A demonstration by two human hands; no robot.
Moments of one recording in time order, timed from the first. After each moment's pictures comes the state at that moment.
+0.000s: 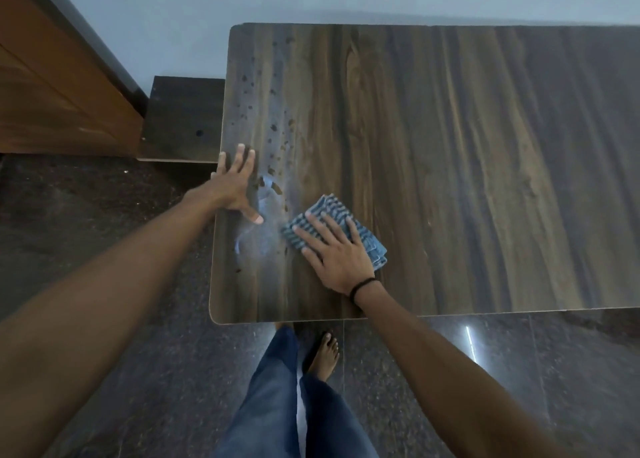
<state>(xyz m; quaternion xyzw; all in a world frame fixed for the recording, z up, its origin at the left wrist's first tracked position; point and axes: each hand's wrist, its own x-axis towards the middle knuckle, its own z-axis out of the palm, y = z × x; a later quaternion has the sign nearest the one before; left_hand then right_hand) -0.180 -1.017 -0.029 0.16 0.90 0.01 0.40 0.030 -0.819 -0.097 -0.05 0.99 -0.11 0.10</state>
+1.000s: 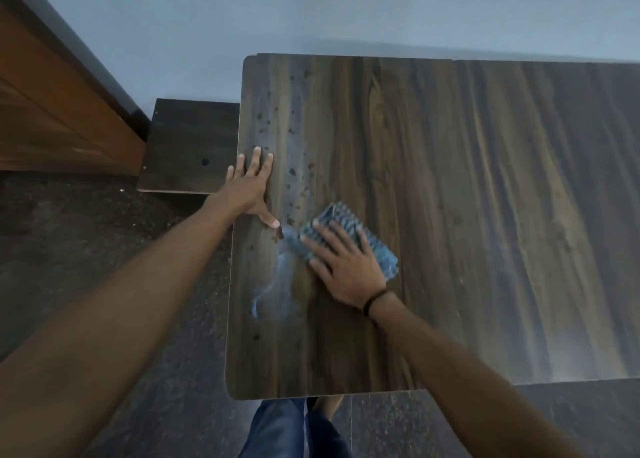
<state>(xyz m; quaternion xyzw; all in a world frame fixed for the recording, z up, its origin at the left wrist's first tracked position) -0.285 -1.003 -0.045 0.20 0.91 0.02 0.37 -0.072 -0.819 -0.097 -0.05 0.99 -0.10 0.11</state>
